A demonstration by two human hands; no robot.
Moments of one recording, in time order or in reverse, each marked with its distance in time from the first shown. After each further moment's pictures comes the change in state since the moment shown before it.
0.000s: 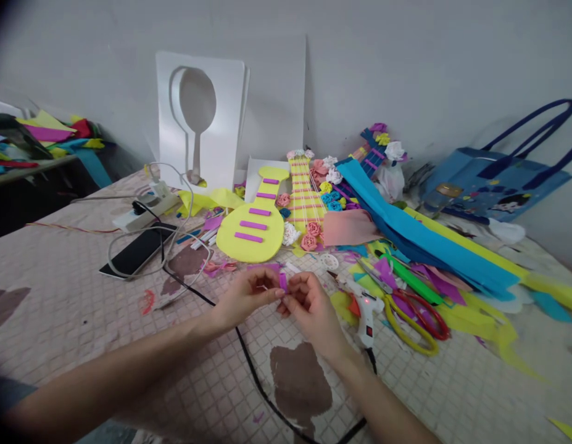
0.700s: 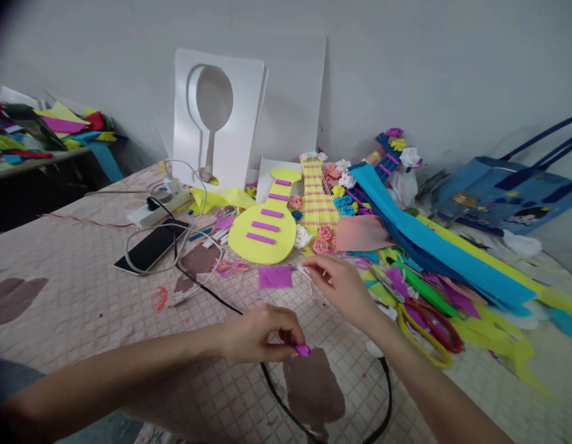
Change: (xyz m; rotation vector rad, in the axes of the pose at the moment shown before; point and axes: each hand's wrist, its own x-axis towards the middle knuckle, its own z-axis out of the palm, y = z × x) left_hand -0.026 0.010 -0.006 0.423 -0.557 0.222; right_hand 0.041 -0.049 -0.028 -0.904 -0.069 -0.306
